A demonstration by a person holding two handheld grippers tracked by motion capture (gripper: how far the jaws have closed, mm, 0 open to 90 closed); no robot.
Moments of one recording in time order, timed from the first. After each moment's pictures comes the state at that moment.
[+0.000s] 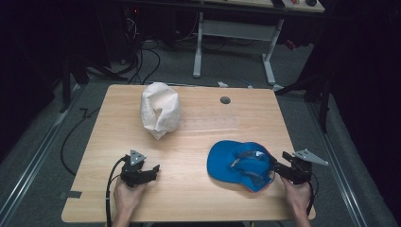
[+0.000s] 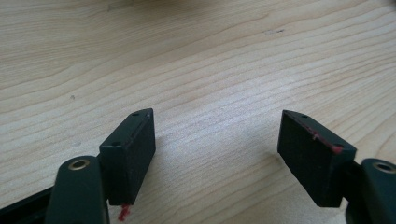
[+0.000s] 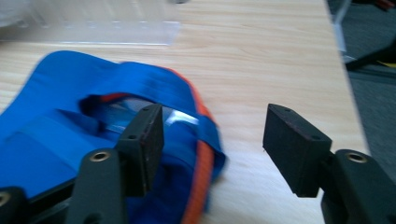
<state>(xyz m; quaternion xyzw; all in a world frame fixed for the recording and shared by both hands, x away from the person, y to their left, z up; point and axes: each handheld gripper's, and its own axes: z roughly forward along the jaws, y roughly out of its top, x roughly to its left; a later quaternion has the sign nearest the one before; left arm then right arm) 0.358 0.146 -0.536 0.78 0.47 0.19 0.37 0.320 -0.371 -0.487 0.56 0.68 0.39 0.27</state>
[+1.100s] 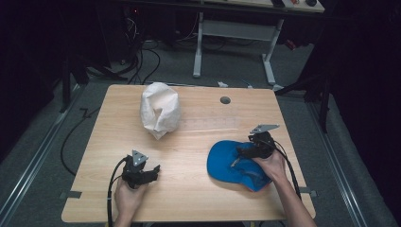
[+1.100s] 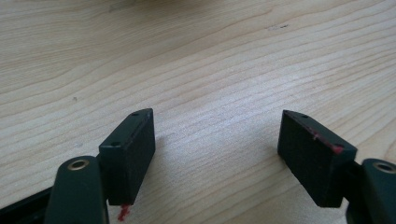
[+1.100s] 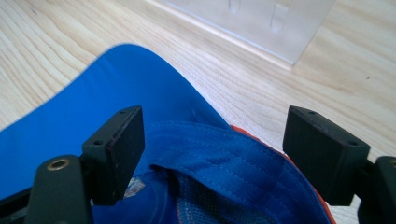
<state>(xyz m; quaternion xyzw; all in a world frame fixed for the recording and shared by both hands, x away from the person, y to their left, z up) 0.357 0.143 -0.536 0.79 0.47 0.20 0.35 0.422 -0.297 -0.485 0.42 0.84 0.32 0.15</state>
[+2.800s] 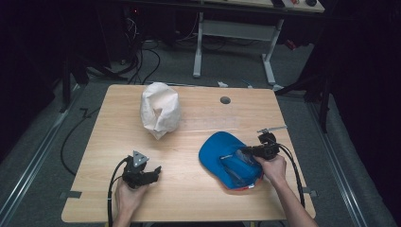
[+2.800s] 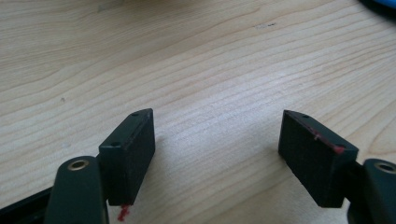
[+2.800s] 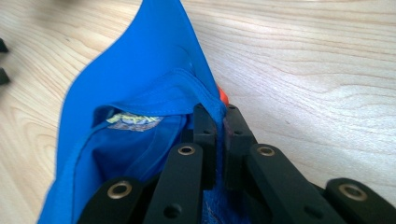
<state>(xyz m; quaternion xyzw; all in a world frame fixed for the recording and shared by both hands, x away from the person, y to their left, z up) 0.352 0.138 -0.535 0.79 0.45 0.20 0.36 0.417 -0.315 -0.493 0.53 0.77 0.36 0.01</state>
